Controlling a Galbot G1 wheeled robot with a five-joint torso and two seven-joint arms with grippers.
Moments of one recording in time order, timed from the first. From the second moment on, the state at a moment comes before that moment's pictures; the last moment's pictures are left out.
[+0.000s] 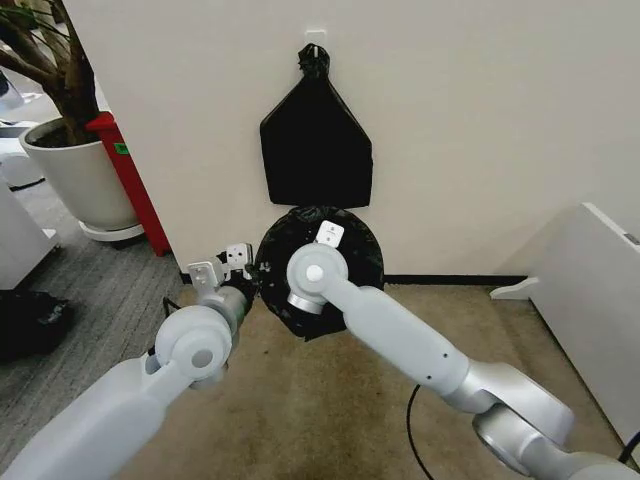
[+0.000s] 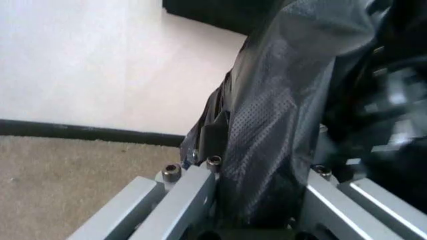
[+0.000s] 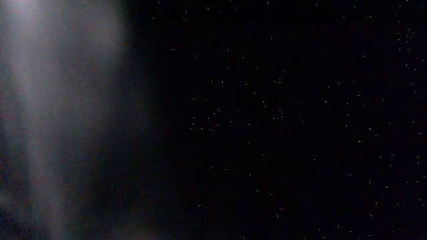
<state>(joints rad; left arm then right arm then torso) 0.83 -0.82 0.00 -2.19 -1.27 0.34 -0.77 -0.34 1.47 -0.37 1.58 1.57 -0.27 1.40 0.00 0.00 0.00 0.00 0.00</state>
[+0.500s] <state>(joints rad) 0.88 -0.81 -0.04 -2.21 -1.26 0.34 -0.76 -0.34 1.45 -0.39 1.68 1.61 -0.24 1.42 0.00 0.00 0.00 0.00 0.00</state>
